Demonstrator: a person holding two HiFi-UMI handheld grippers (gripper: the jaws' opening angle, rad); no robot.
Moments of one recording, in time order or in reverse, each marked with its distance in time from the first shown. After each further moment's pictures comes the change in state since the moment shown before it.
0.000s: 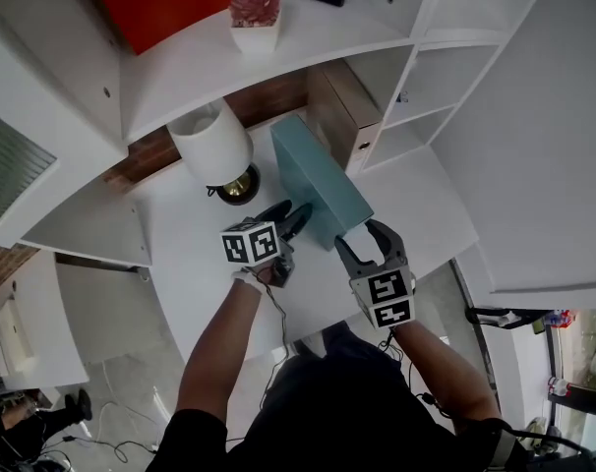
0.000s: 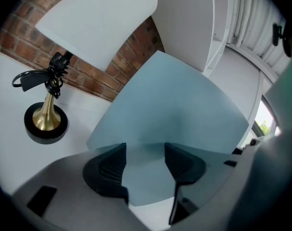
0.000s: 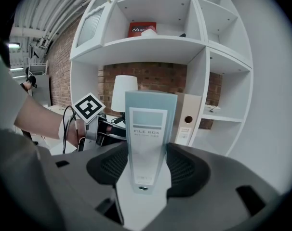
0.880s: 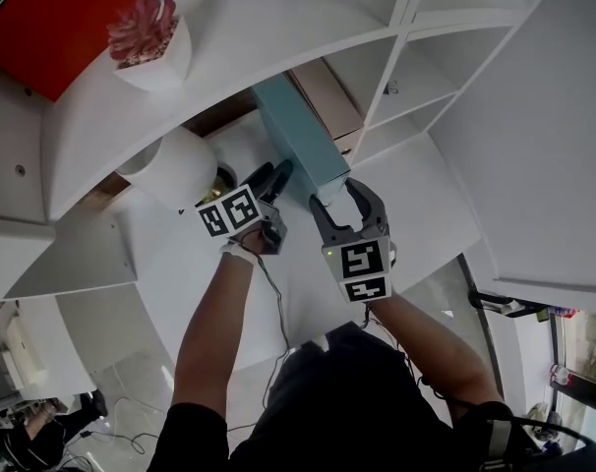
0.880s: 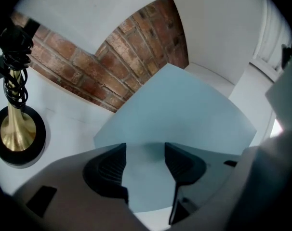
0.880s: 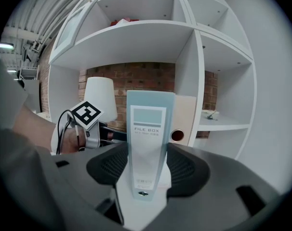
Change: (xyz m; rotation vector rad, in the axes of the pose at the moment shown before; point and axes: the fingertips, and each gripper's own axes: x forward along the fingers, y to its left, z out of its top) left arm 0.092 0.038 0.076 -0.129 -0.104 0.057; right arm 0.084 -0.079 0.039 0.053 -0.095 -0.066
